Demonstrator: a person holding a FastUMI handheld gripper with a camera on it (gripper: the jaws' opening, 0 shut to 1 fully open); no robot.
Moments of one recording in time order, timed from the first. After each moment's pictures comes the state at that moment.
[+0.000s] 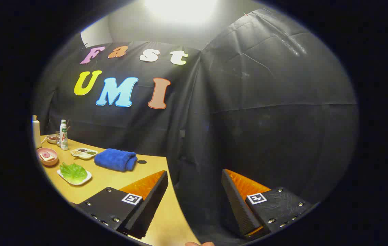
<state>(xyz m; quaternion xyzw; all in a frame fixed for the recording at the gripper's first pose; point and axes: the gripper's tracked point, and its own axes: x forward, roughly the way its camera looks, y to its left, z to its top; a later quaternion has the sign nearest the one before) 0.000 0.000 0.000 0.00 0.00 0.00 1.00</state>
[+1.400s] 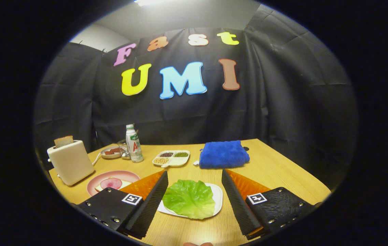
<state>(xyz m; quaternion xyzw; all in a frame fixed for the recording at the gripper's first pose) -0.002 0.342 -0.020 0.05 0.11 0.22 0.97</state>
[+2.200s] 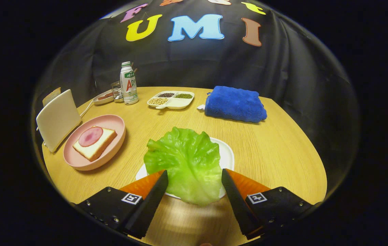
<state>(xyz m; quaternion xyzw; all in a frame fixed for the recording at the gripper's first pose) 0.000 0.361 -0.114 -0.05 0.30 0.25 0.92</state>
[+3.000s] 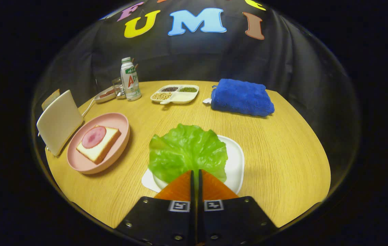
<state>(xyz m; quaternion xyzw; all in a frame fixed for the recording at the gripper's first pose) -0.005 0.371 -0.110 -0.01 0.34 0.24 0.91</state>
